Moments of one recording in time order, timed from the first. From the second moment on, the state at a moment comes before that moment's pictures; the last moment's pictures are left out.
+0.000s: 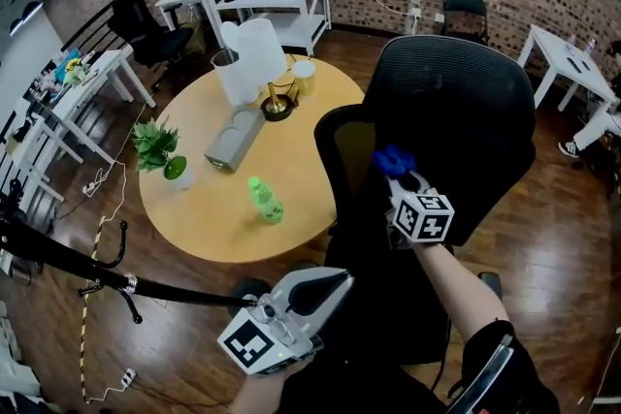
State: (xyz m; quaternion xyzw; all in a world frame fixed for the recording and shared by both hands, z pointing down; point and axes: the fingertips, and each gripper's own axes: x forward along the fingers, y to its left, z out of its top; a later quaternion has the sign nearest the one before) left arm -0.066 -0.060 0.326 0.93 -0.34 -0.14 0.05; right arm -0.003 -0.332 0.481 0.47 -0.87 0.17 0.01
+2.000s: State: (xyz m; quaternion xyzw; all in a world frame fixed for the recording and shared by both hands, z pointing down) left arm 0.061 -0.098 0.363 0.97 -0.21 -0.10 0.09; right arm 0.262 -0.319 0.575 0.59 -0.76 0.27 -0.01
